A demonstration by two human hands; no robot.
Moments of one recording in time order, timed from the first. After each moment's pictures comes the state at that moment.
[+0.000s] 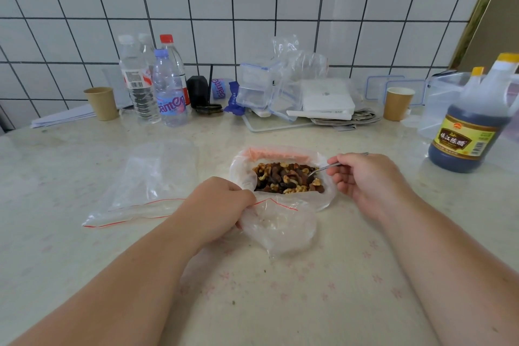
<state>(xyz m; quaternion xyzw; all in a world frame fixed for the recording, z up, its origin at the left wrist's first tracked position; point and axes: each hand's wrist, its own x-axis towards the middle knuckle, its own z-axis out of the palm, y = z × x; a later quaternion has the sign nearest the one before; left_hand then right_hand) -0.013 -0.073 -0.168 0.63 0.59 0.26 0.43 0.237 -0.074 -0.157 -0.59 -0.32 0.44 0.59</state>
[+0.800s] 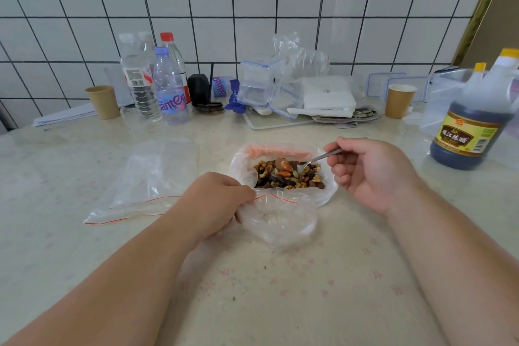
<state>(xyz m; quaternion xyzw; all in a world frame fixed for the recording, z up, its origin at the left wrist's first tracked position) -0.017 -0.069 -0.169 0.63 0.59 0.28 0.42 0.233 -0.089 -0.136 -0.47 -0.34 0.55 0.60</state>
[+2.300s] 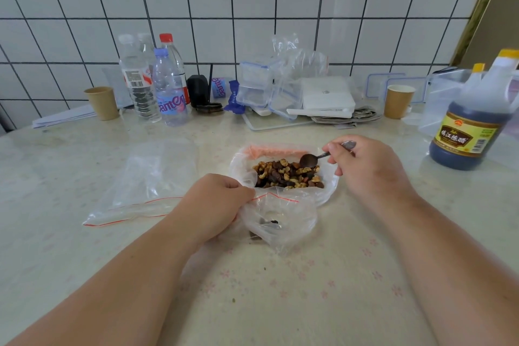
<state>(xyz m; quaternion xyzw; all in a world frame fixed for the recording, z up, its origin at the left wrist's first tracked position) -0.016 -0.070 -0.171 0.64 0.59 0.28 0.41 0.231 -0.092 -0.143 -0.69 -0.57 0.10 0.43</state>
